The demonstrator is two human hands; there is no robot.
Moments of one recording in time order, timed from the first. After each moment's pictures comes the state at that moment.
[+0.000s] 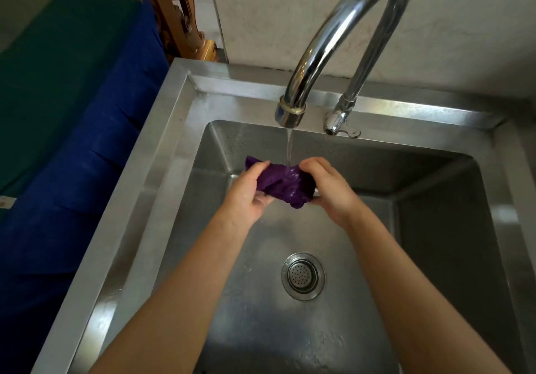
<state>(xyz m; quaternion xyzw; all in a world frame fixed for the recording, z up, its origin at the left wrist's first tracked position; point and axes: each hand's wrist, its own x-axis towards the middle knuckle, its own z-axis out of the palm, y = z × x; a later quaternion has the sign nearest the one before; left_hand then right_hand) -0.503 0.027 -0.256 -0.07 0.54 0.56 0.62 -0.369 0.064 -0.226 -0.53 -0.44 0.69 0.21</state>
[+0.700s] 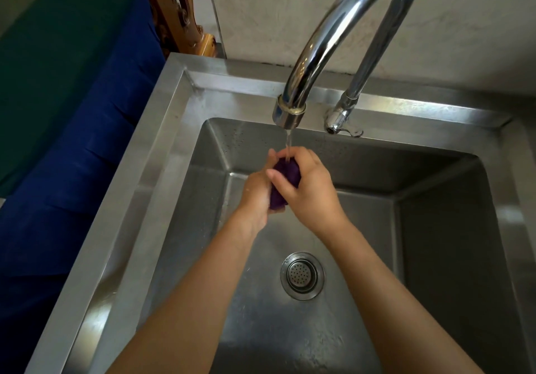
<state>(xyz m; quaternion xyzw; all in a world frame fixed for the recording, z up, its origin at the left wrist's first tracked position) -0.479 0.029 -0.251 0.13 0.65 0.48 0.57 -0.389 0.044 -0.222 -0.46 -0.74 0.40 0.30</state>
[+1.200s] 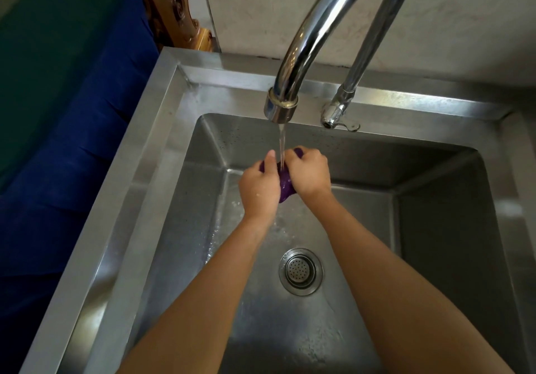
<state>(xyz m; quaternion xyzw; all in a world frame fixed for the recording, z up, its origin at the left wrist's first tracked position) -0.465 0.030 -0.251 0.21 0.77 0.51 0.33 -0.403 0.081 -0.253 -0.63 -0.60 0.44 0.20</state>
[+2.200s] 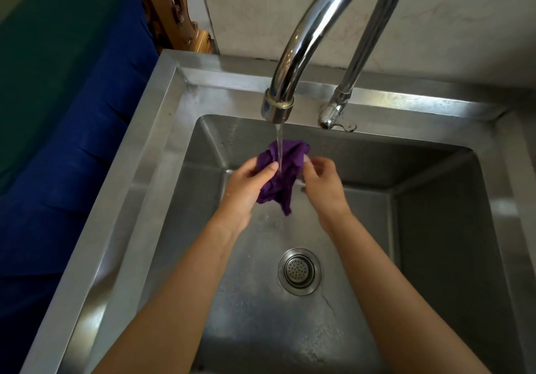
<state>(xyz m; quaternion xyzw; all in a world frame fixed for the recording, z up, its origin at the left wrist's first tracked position) -0.497 0.015 -0.264 0.24 0.60 0.54 0.55 -0.375 0.057 -0.255 -0.62 -0.46 0.57 0.28</state>
